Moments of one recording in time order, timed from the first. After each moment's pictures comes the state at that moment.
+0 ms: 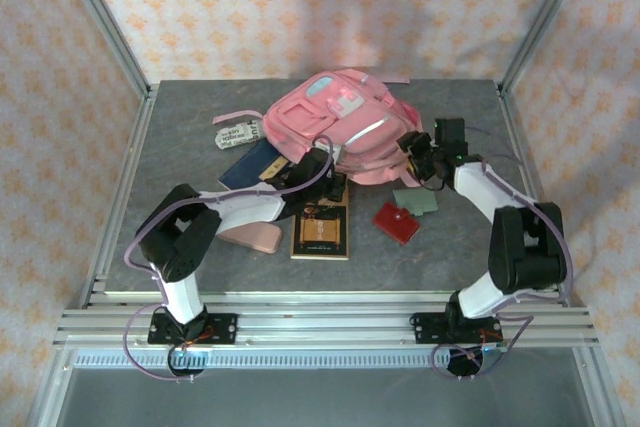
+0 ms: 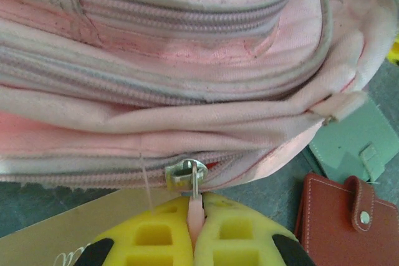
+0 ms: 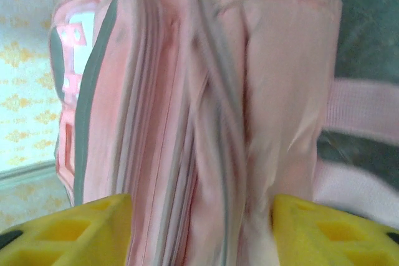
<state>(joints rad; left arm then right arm) -0.71 1.79 1.07 0.08 -0.01 -0.47 0.11 1.52 0.95 -0.18 -0.31 1.07</state>
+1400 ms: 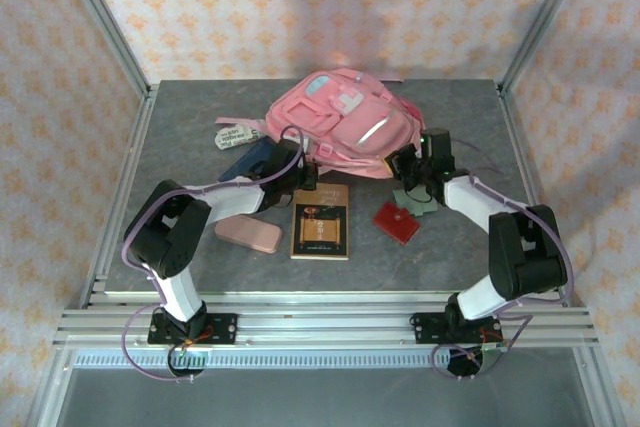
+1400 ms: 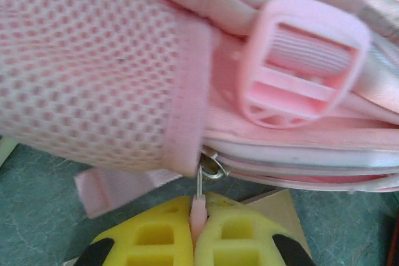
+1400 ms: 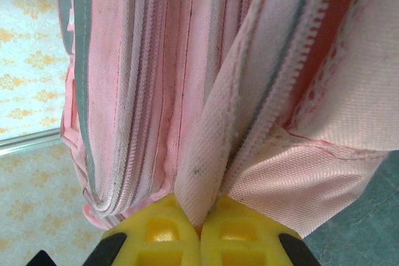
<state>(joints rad) -0.52 1.76 0.98 0.11 0.03 -0.47 0.19 1.52 0.84 0.00 -0.37 1.19</state>
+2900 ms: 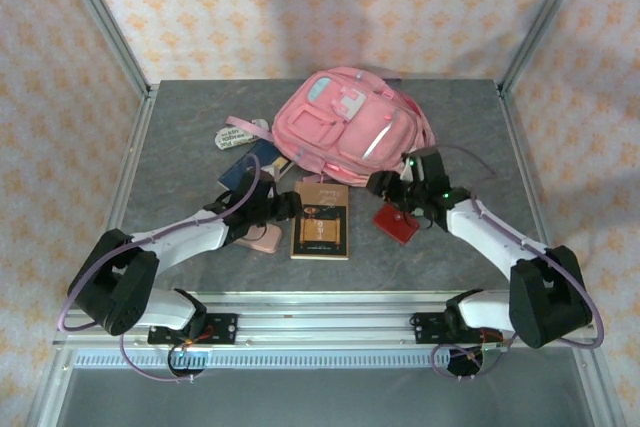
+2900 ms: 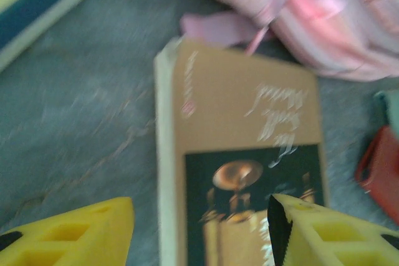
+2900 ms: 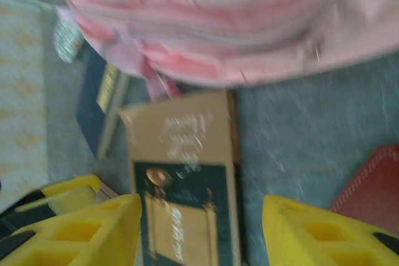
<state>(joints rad) -0.51 1.37 0.61 -0.05 0.08 -0.72 0.37 1.27 0.68 -0.20 -0.38 0.81</state>
